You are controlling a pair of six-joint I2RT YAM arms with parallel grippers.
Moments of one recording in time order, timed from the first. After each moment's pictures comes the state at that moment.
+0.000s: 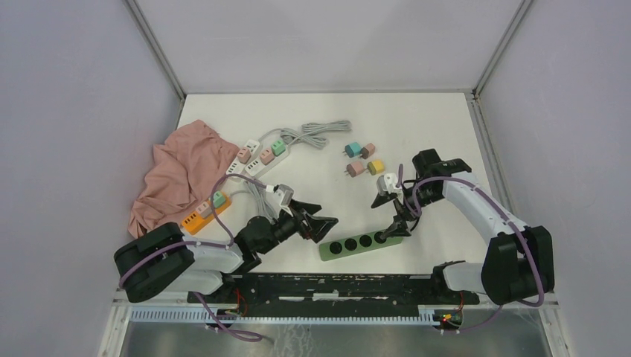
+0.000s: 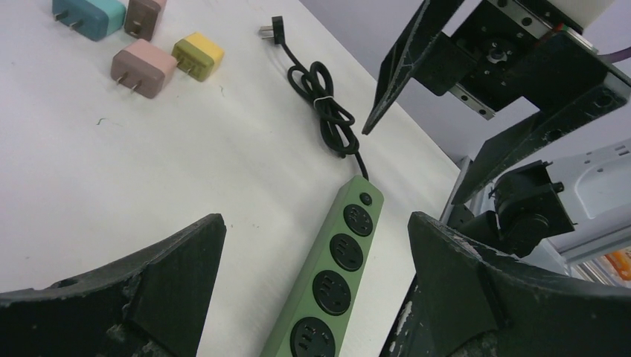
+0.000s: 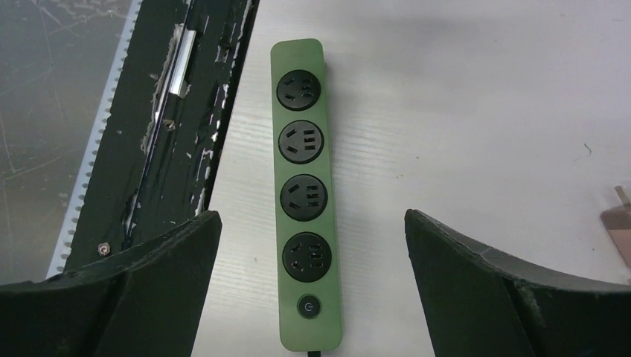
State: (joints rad) left arm -0.98 1.27 0.13 1.18 -0.04 -0.56; right arm 0.22 1.31 0.90 -1.12 -1.10 -1.42
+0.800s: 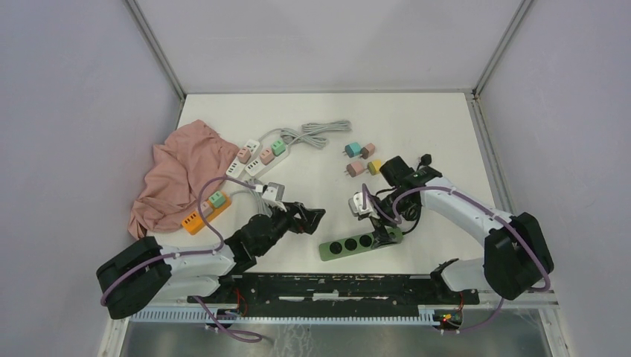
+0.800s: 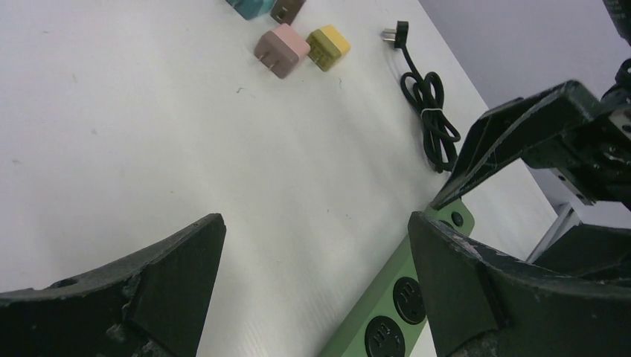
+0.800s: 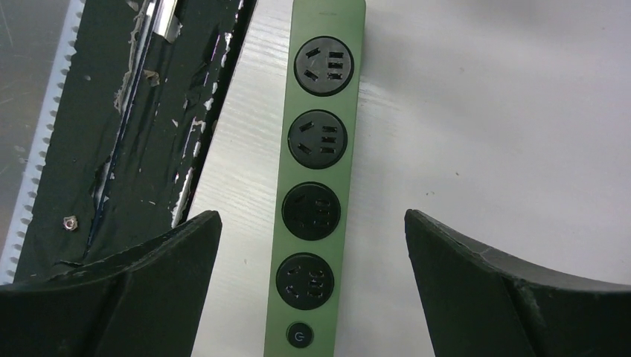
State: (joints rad) left arm -0.96 1.11 0.14 0.85 -0.28 -0.60; right arm 0.50 1.35 0.87 -0.93 -0.85 -1.26
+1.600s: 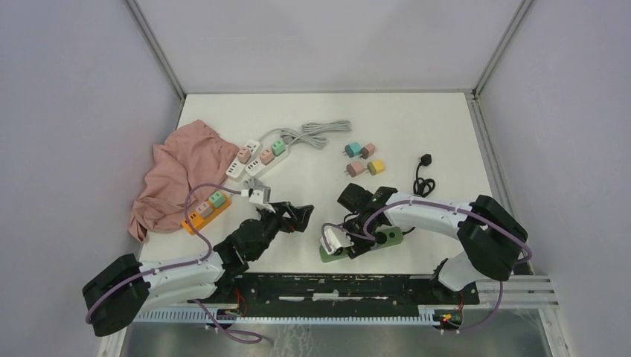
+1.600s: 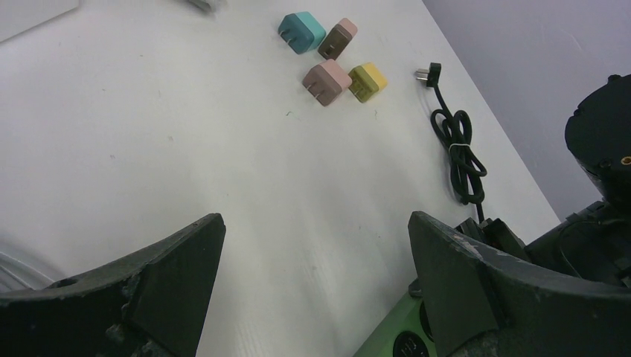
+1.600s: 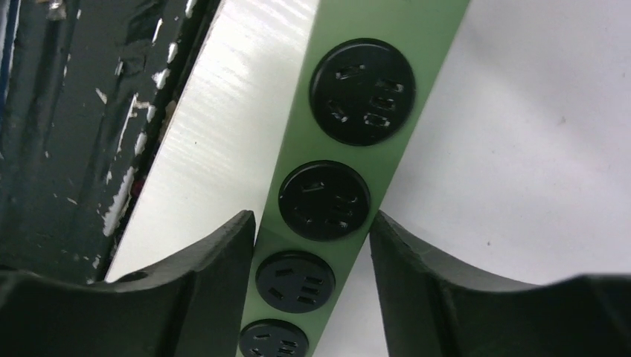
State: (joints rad) left arm -0.96 0.90 0.09 0.70 -0.43 -0.60; right arm 0.92 1.52 0.87 -0.74 -0.41 -1.15
